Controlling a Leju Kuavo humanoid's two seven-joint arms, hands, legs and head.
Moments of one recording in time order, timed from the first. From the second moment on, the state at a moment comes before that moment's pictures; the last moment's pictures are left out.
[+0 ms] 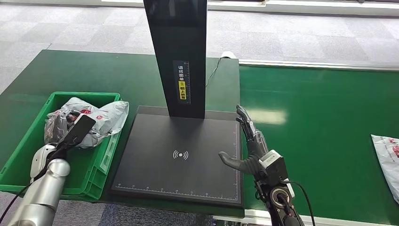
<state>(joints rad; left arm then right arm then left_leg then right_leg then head) -0.47 0.20 0.15 -0.95 -0.93 0.22 -0.24 -0.16 0.03 0.21 -1.47 0.08 0.07 -0.54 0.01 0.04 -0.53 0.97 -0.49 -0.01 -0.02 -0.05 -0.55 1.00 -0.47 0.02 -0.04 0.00</state>
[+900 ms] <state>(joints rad) -0.51 0.22 -0.11 -0.86 -1.08 -0.08 0.05 -0.15 0.01 0.21 -1.47 0.09 0.04 -0.53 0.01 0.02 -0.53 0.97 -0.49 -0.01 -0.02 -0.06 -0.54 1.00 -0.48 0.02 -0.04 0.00</state>
